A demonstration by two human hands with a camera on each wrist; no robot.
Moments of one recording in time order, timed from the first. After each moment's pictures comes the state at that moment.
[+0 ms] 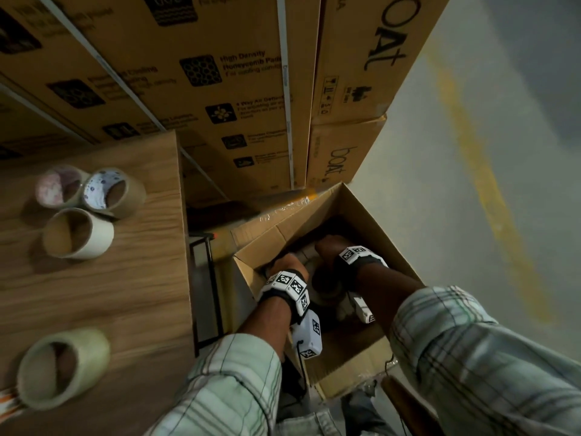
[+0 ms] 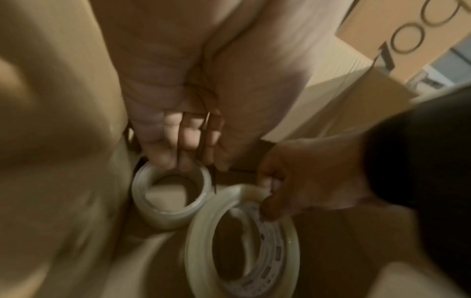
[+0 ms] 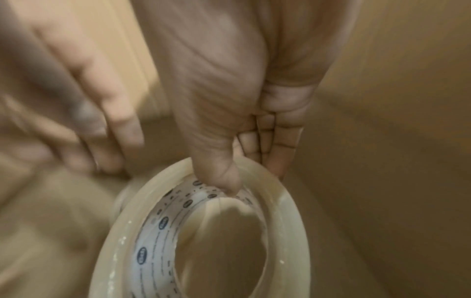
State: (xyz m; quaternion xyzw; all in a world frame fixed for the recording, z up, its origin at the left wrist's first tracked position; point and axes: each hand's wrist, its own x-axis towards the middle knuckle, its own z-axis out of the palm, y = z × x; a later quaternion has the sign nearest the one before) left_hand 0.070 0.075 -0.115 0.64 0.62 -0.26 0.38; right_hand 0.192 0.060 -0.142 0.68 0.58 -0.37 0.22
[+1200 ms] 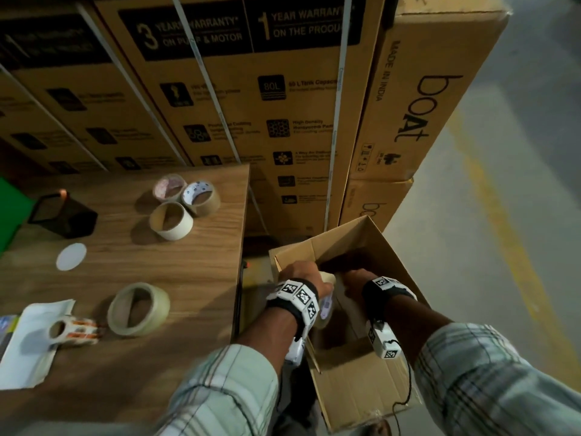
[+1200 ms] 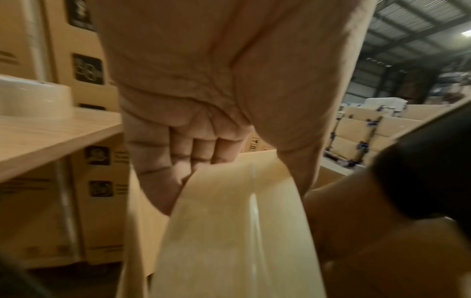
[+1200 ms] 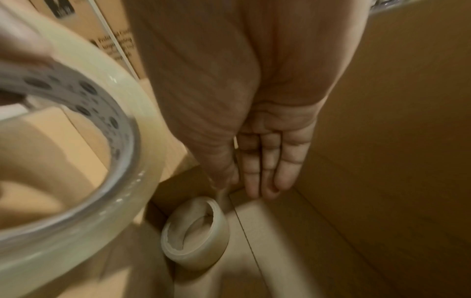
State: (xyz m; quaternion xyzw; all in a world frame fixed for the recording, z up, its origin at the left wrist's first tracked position) left_hand 0.028 0.040 -0.003 0.74 0.59 -0.20 0.26; right_hand 0.175 0.014 -0.090 0.72 0.55 -0.39 0.17
